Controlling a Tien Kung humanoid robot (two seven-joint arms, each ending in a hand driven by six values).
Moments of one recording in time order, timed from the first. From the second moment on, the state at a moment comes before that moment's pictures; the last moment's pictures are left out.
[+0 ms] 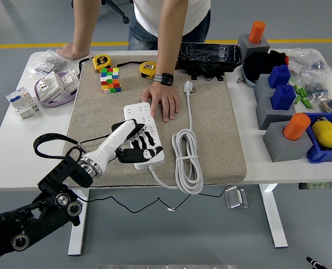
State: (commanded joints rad) left arm -0.40 0.33 -0.65 -1.47 1.43 0.32 0.15; right arm 0.08 -0.22 0.83 0.32 -0.61 -0.09 0.00
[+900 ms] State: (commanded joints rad) left arm -0.40 0.33 -0.63 -1.46 1.55 0.13 0.38; right arm 0.08 -0.22 0.83 0.32 -0.61 -0.09 0.00
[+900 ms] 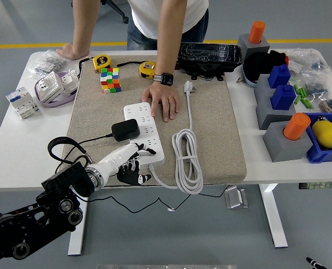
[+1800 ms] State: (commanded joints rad) left arm -0.40 0.32 -0.63 -1.44 1.63 0.07 0.47; right arm 0.08 -0.22 0.84 0.32 -0.61 -0.09 0.00
